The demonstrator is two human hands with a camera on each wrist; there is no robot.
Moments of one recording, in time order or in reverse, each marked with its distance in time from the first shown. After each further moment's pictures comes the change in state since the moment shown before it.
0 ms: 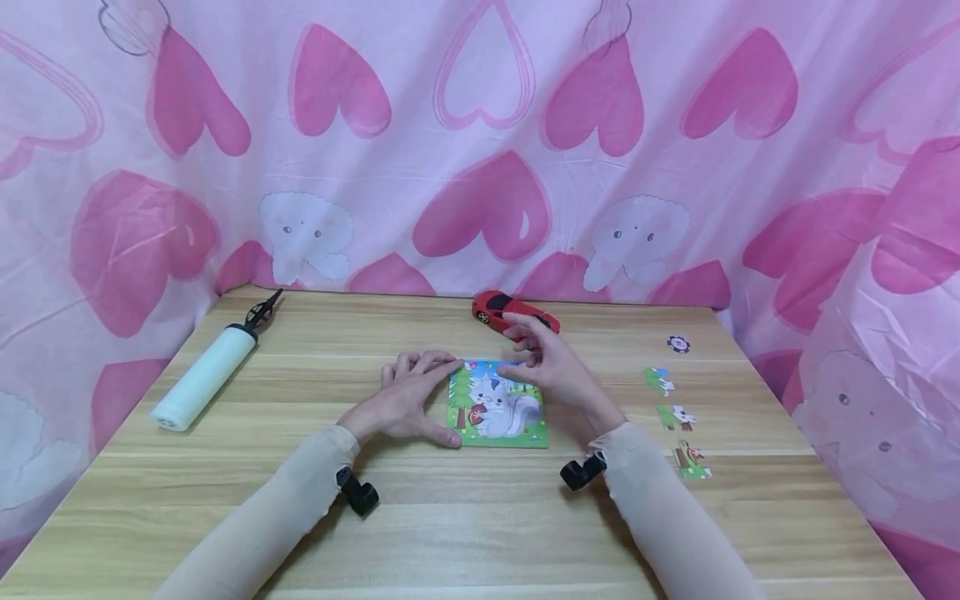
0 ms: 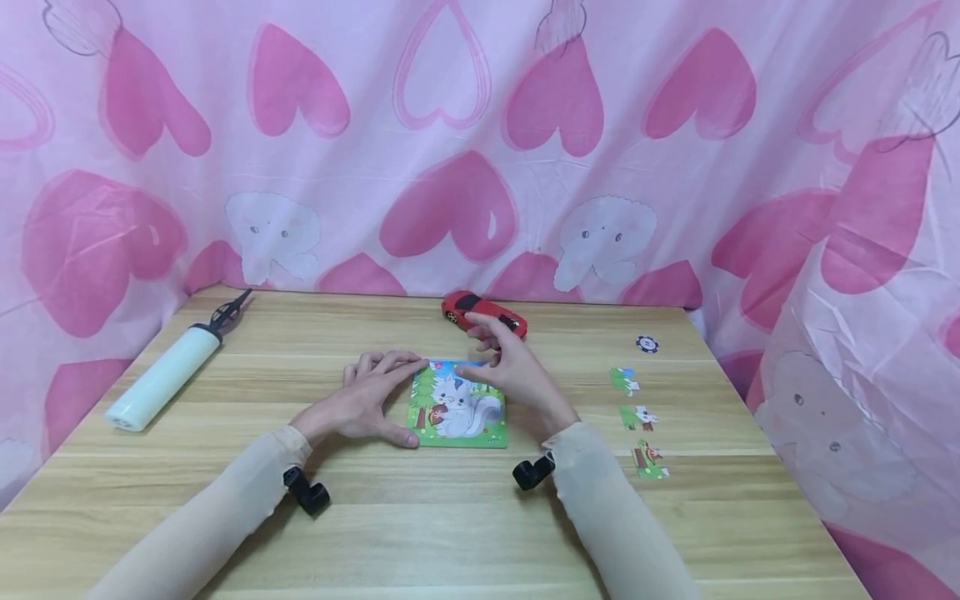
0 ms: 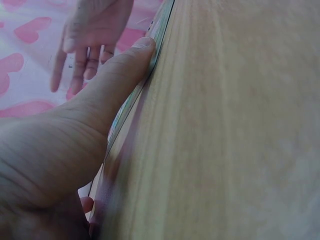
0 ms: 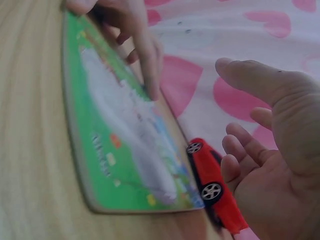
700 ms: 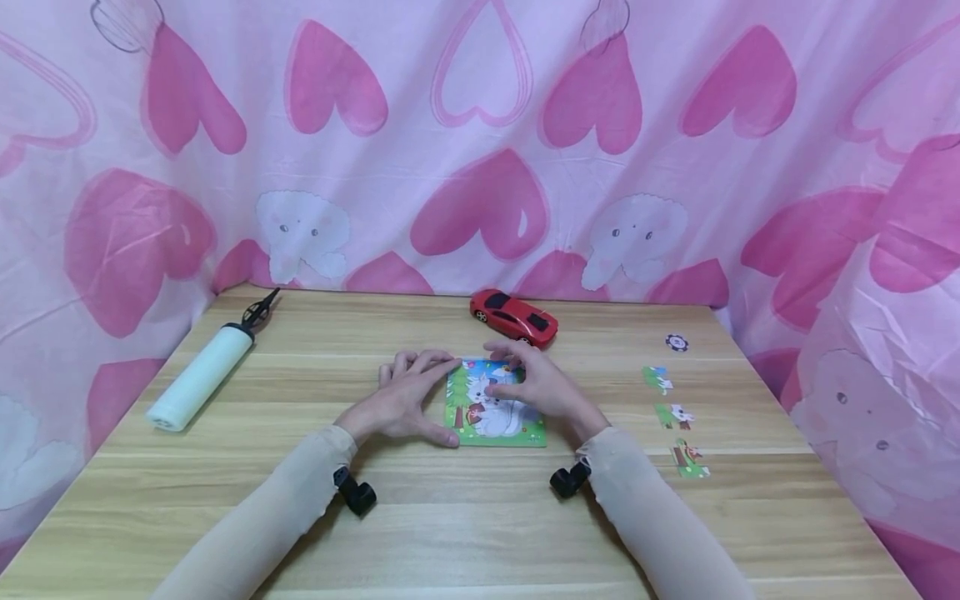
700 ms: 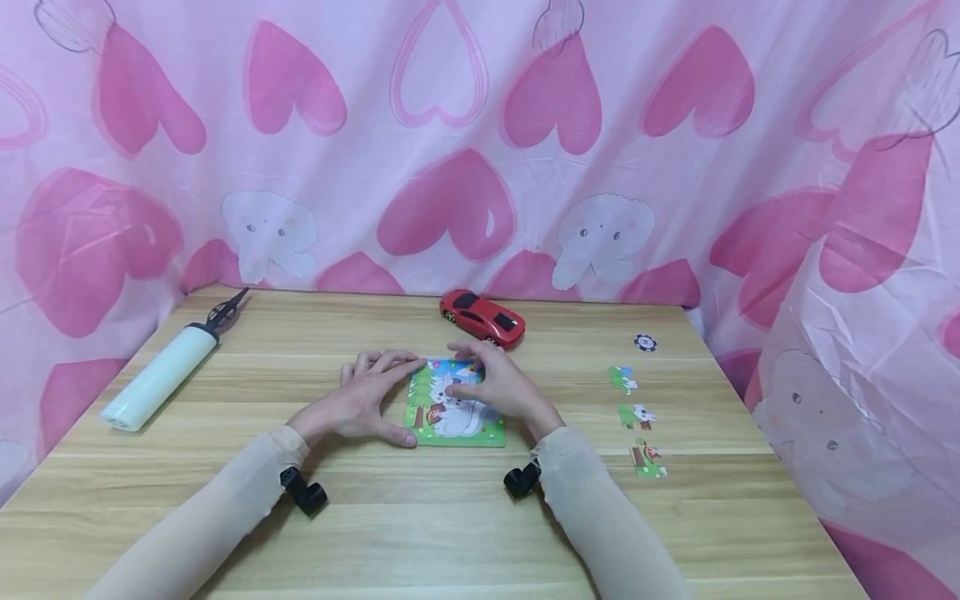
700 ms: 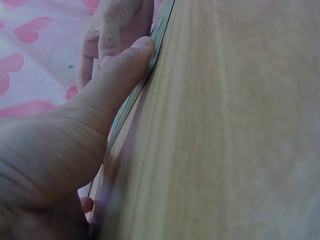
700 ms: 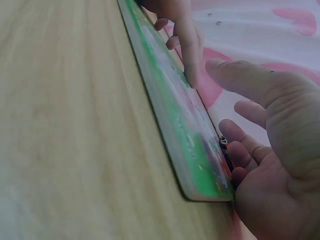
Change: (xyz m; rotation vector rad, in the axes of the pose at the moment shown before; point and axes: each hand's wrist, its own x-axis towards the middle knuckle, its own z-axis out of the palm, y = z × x) left_hand 0.000 0.001 0.000 -0.004 0.010 -0.003; right_hand -0.001 0.019 0.020 -0.123 -0.107 0.099
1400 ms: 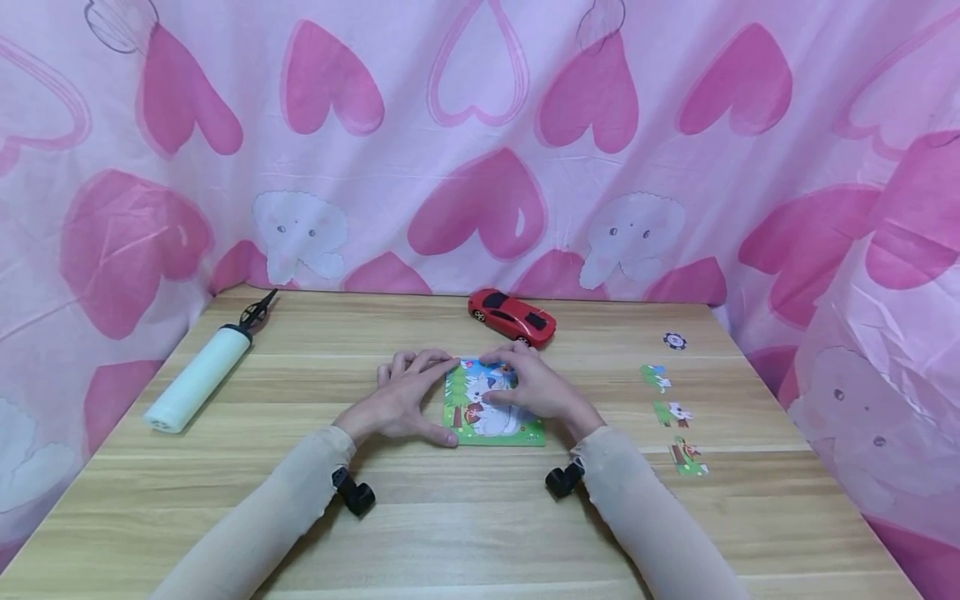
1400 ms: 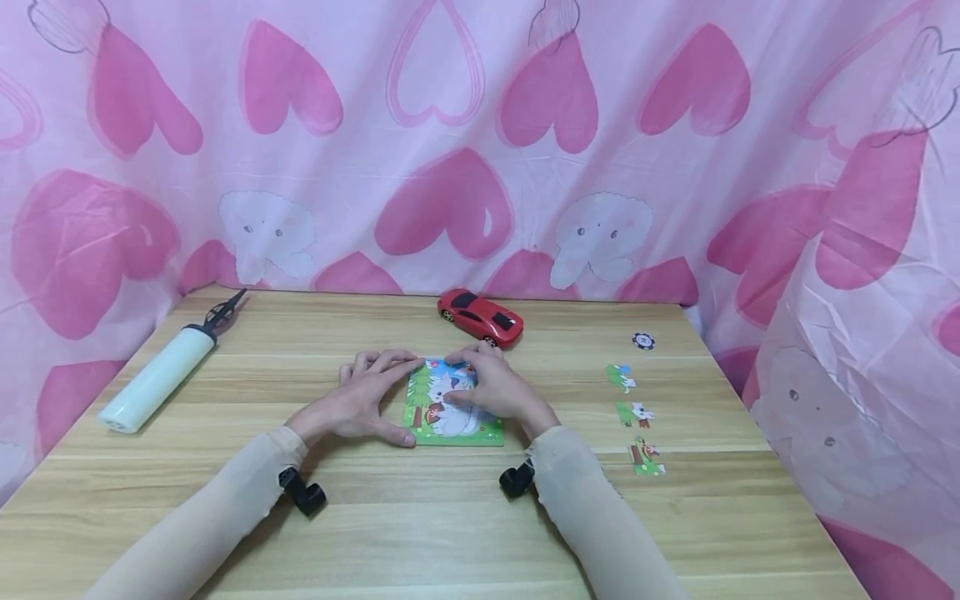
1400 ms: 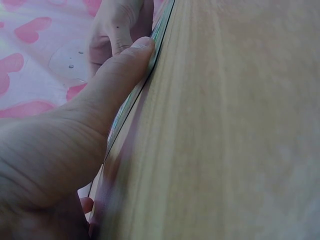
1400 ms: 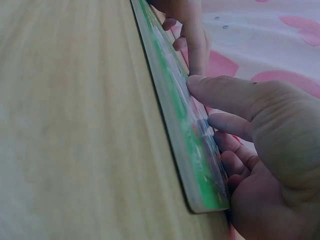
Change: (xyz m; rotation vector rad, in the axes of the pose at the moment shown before) left_hand 0.000 0.002 -0.001 0.001 -0.002 -0.005; right_hand 0.001 -0.003 0.004 -0.160 -0.032 0.066
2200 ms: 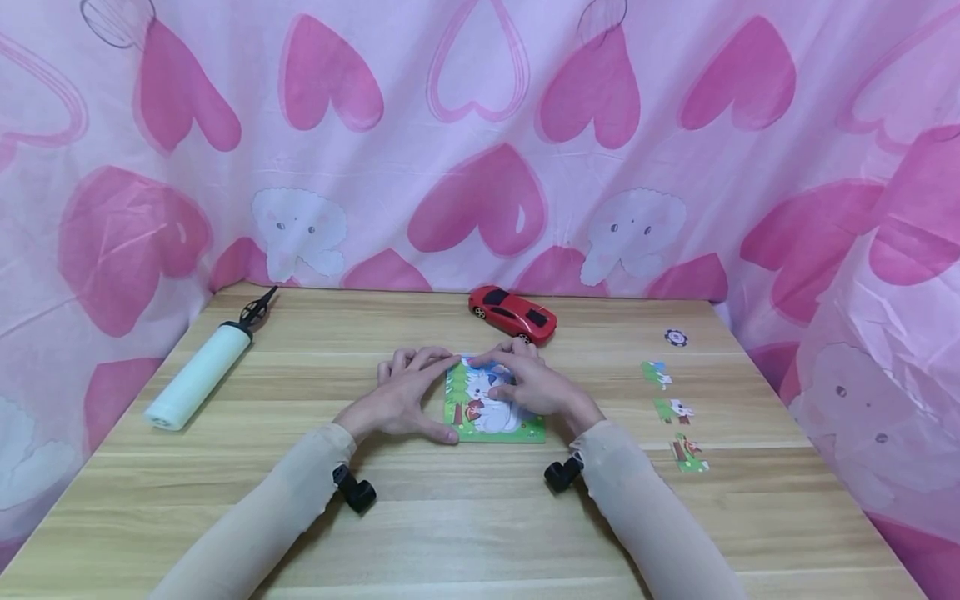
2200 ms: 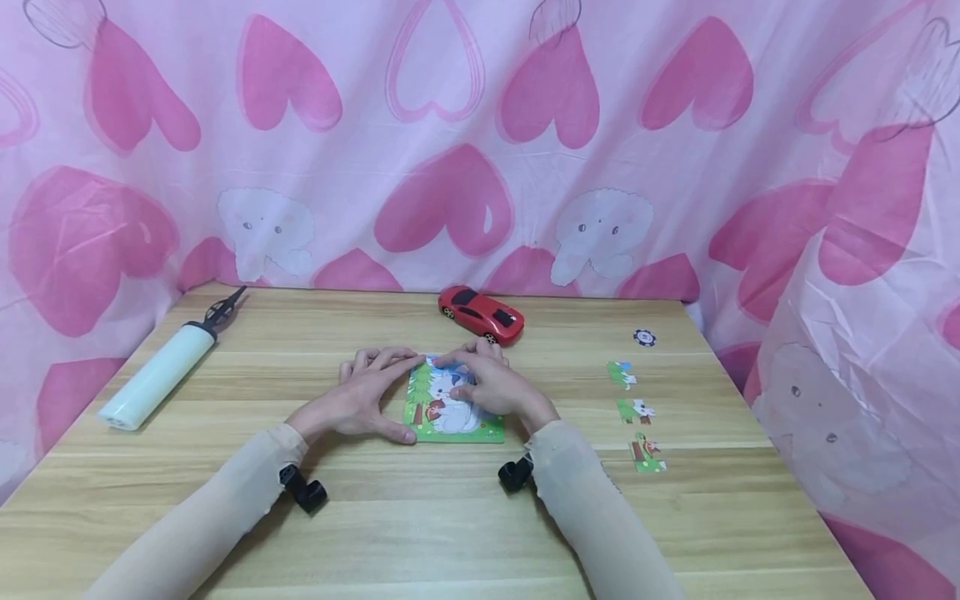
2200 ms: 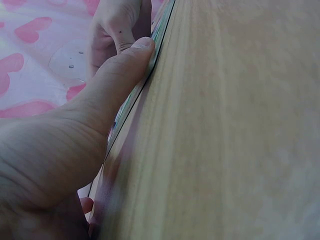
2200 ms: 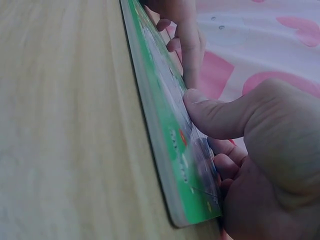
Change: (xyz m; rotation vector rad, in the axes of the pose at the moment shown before) left_hand 0.002 -0.002 0.002 0.009 0.004 0.001; right_hand -0.002 -0.007 -0.002 -0.018 -0.075 -0.025
